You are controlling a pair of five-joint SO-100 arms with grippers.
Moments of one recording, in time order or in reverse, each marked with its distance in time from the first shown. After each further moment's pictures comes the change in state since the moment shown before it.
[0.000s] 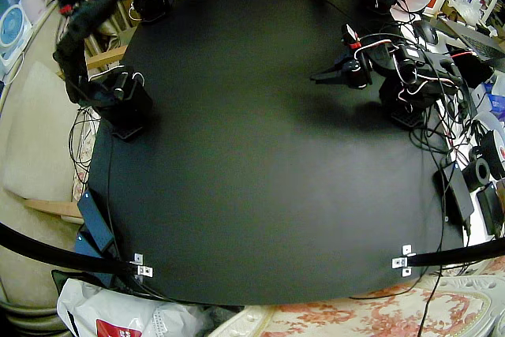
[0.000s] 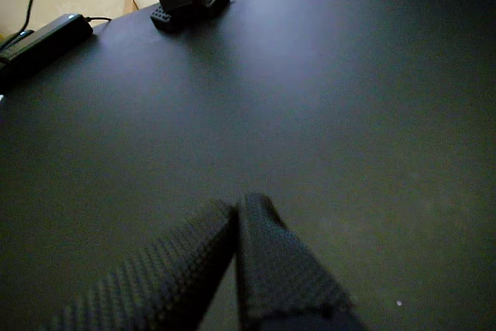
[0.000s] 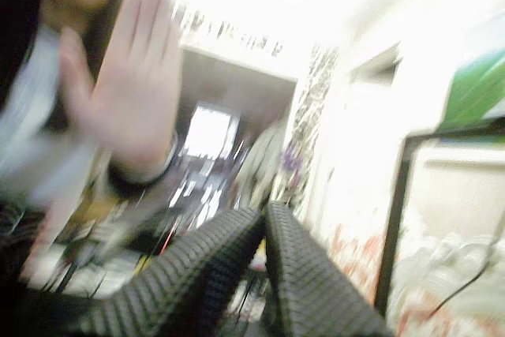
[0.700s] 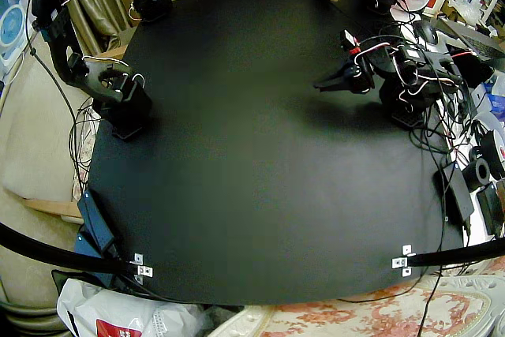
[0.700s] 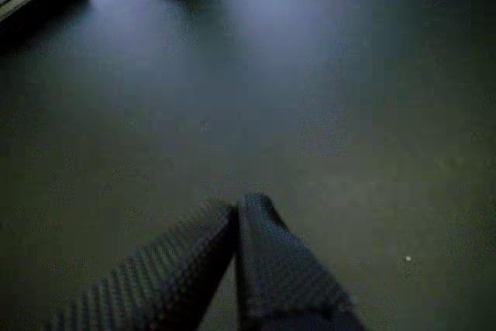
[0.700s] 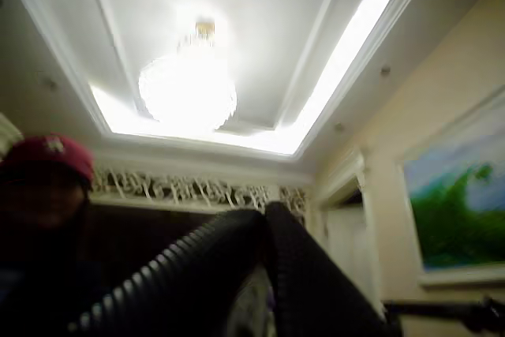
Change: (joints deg) arm 0 -2.4 0.0 0.0 5.4 1.8; arm 1 4.7 -32.3 -44.0 -7.8 10.3
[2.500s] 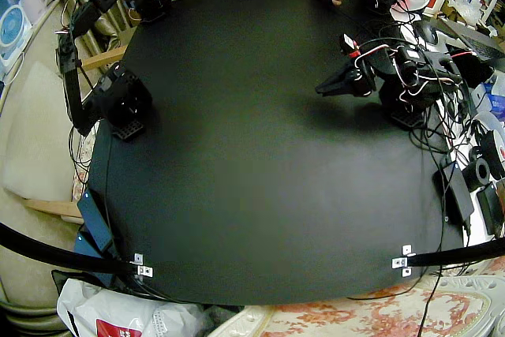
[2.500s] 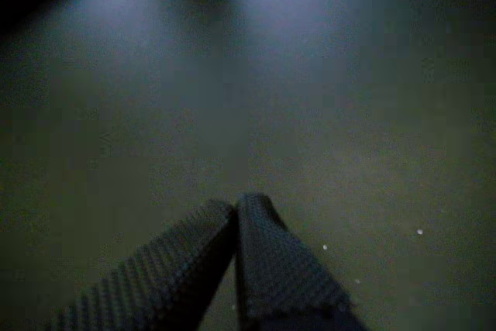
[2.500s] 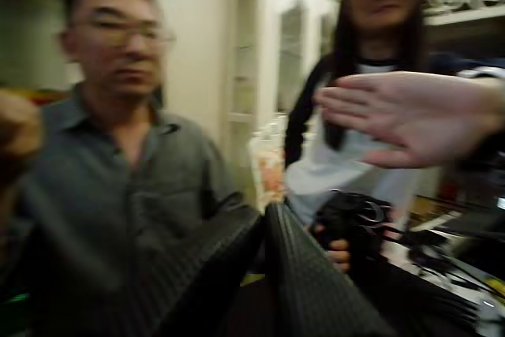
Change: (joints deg) arm 0 -1.8 0.0 0.0 2.9 2.1; arm 1 -63.1 28.6 41.0 18.5 -1.1
